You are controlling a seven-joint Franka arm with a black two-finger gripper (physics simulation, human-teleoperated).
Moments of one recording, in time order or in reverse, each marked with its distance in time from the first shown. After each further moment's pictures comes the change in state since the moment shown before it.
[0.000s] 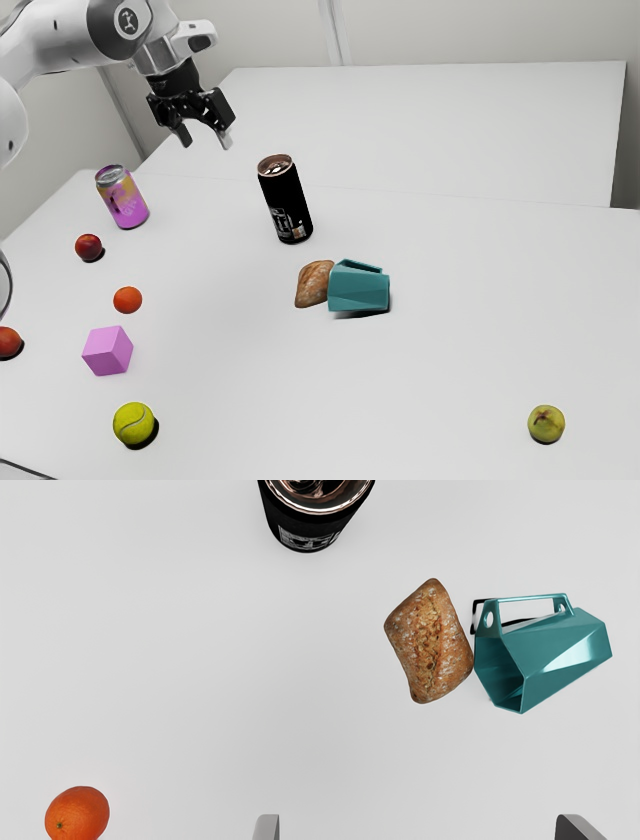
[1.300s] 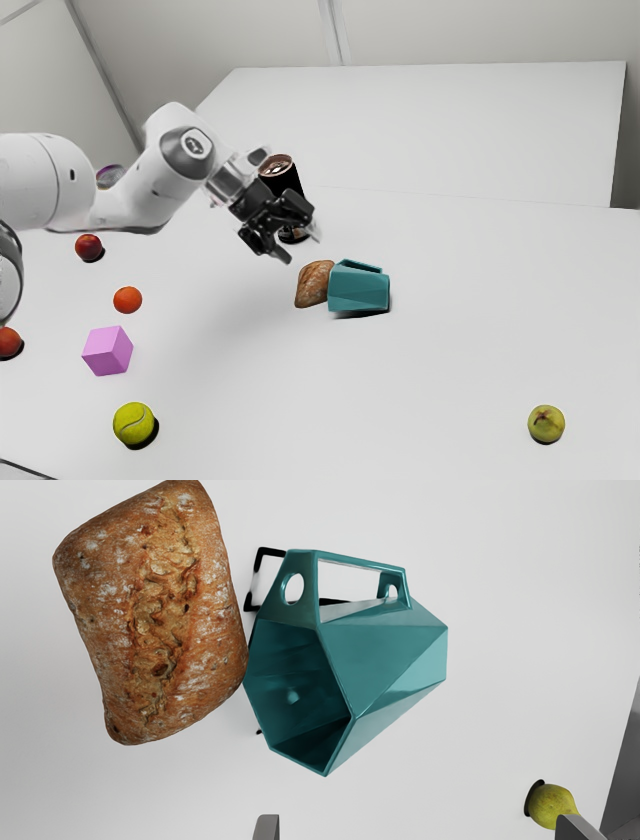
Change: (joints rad) arm -0.002 0.038 -0.051 -0.524 -0.647 0.381 0.086
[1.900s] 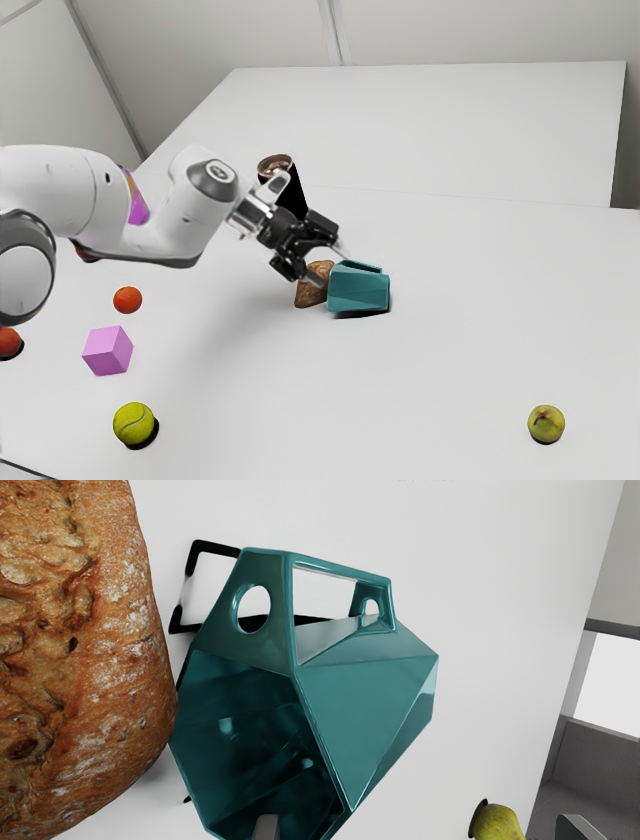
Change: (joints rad) arm 0.000 0.119 -0.038 -0.014 -0.227 0.046 0.116
